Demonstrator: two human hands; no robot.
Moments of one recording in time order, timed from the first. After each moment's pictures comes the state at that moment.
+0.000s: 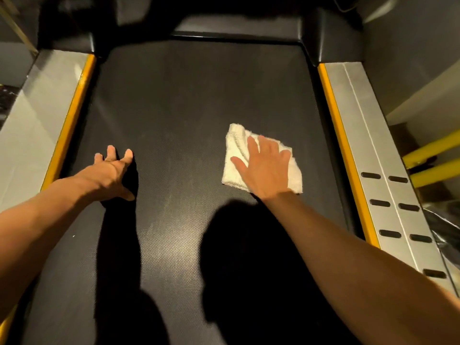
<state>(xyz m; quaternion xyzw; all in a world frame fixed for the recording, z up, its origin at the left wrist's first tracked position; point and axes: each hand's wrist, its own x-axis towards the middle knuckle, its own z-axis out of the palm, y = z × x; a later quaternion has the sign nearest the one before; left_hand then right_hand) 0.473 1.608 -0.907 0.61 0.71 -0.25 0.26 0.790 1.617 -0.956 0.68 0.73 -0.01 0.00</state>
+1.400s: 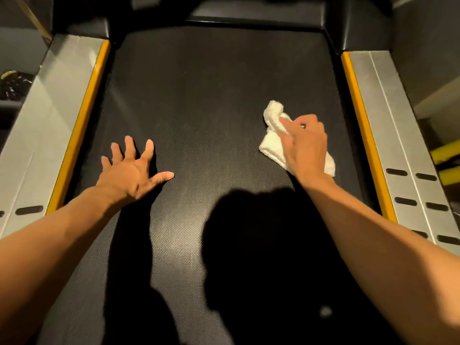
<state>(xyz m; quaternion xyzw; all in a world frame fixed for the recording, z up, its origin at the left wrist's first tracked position) 0.478 1.581 -0.930 0.65 0.72 -0.16 0.18 0.827 1.641 -0.947 0.67 0.70 -0.04 -0.25</state>
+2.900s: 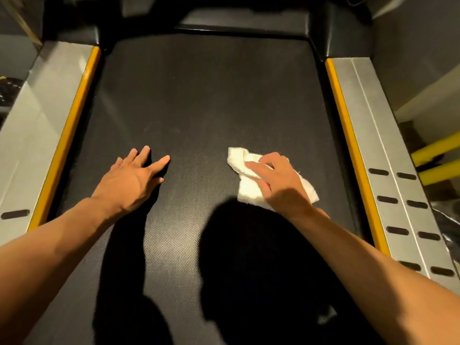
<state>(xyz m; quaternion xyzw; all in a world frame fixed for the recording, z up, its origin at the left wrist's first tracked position) 0.500 1.567 -0.917 0.75 0.64 -0.14 0.15 0.825 1.570 -0.950 0.53 0.80 -0.15 -0.23</state>
